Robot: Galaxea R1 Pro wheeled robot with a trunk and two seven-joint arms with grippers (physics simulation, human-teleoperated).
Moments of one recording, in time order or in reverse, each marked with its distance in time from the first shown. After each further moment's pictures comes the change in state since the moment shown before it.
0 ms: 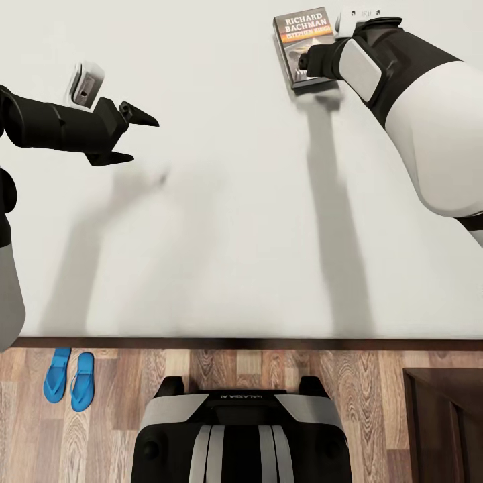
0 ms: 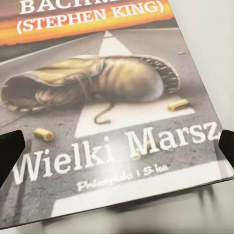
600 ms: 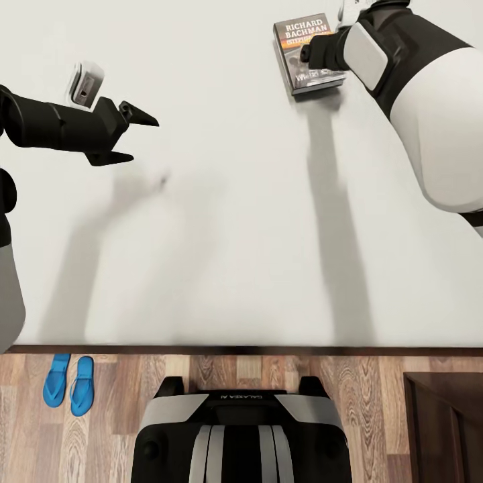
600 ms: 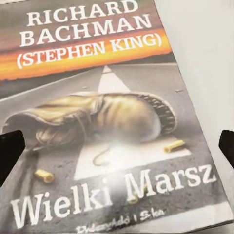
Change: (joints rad) left arm 0.000 -0.001 0.001 -0.001 0.000 -0.001 0.000; right arm -0.019 0.001 0.001 -0.024 0.002 0.059 0.000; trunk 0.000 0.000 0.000
